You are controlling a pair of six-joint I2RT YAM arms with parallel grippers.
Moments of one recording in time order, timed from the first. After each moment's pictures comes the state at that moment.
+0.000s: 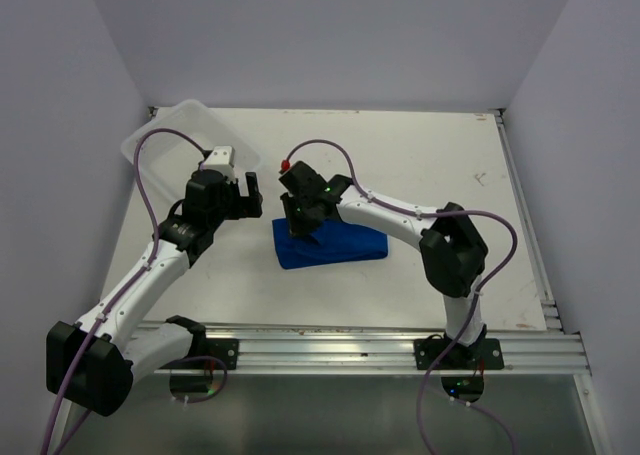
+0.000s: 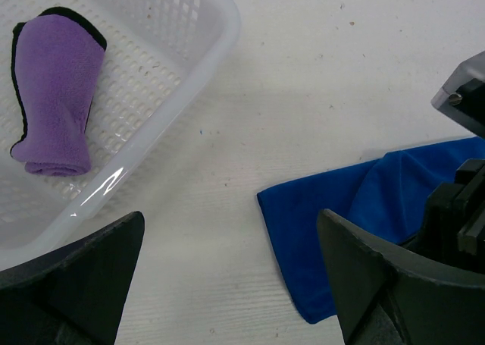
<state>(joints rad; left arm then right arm) -0.35 1.06 0.79 -0.25 -0.13 -0.27 0.89 1.95 1.59 -0.63 -0.01 0.59</state>
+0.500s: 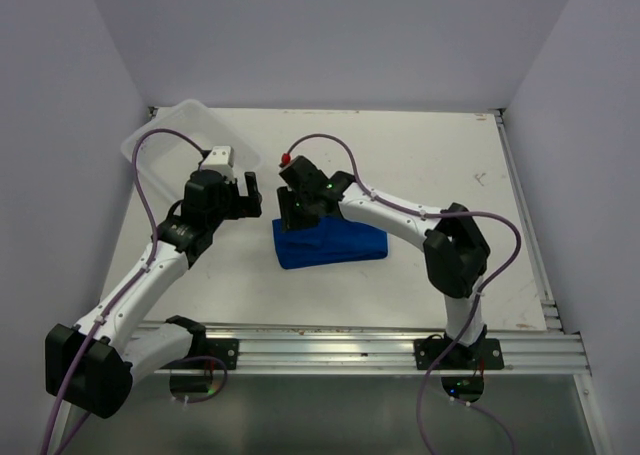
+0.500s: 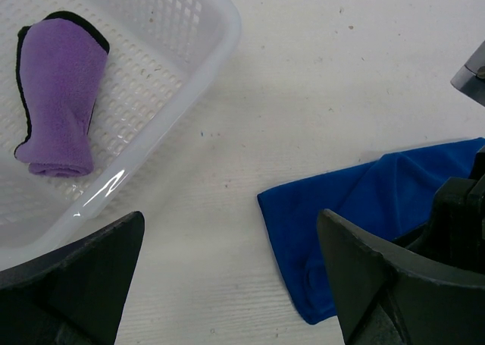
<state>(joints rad) -0.35 1.05 0.79 -0.25 -0.14 -0.27 0.89 1.97 1.65 -0.61 -0.03 0.62</state>
